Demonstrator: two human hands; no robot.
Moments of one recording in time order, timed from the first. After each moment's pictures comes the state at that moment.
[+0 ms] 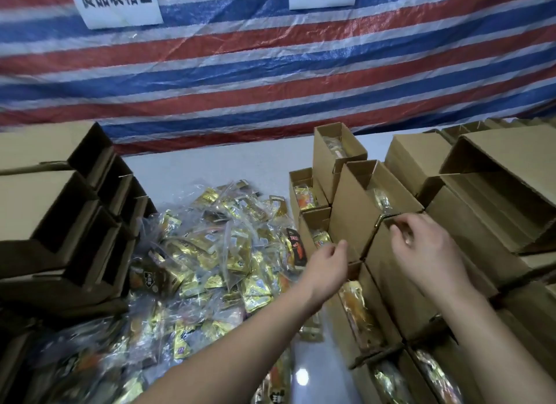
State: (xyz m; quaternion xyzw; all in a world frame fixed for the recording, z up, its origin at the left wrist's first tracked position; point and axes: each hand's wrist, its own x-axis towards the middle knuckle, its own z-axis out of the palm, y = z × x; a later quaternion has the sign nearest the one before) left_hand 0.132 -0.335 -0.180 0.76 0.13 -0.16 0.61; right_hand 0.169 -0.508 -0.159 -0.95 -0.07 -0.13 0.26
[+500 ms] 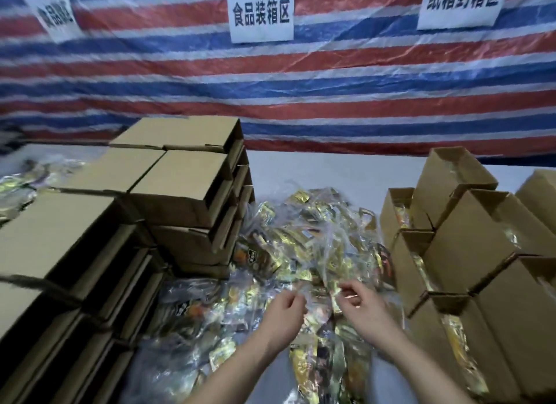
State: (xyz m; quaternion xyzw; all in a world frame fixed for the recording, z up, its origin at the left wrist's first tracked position) left_hand -0.021 -0.132 -0.238 0.75 0.28 -0.03 0.60; right_hand 0.080 -0.290 -0.257 -0.87 -0.15 0.21 0.43
